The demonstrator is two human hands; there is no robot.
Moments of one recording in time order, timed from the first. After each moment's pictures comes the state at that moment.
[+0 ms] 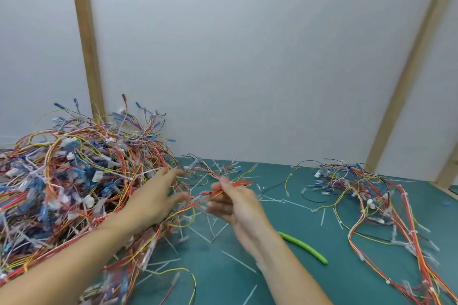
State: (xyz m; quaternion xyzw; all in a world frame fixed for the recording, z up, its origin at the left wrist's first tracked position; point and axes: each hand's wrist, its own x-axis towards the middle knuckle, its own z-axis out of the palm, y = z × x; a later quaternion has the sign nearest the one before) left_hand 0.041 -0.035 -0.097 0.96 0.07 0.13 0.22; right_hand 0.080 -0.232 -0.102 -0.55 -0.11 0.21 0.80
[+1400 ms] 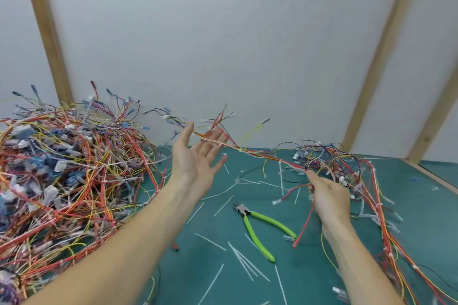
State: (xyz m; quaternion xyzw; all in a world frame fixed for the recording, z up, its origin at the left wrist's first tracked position) left_hand 0.087 -0.176 -0.058 0.35 0.07 0.07 0.93; right_hand 0.139 -0.431 -0.130 -0.75 0.12 -0.16 0.63
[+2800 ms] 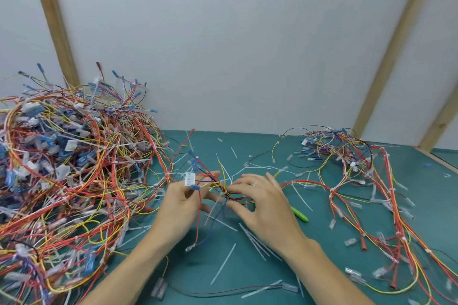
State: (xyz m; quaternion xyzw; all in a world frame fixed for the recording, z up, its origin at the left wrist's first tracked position) left_hand 0.017 -0.149 -0.157 0.73 0.00 0.18 0.66; right_hand 0.074 -0.334 -0.161 -0.86 -0.35 -0.19 0.30
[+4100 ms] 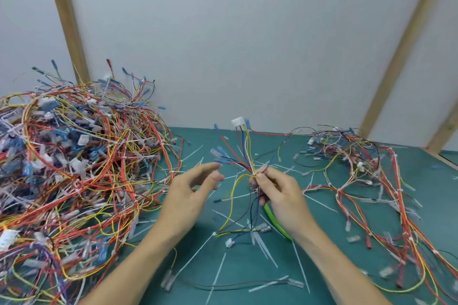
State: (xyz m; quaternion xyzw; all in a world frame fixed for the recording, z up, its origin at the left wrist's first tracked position) left_hand 0.007 -0.147 -0.142 0.77 0.01 0.23 0.59; right_hand 0.072 -0.337 -0.144 -0.73 -0.23 -0.01 0.64
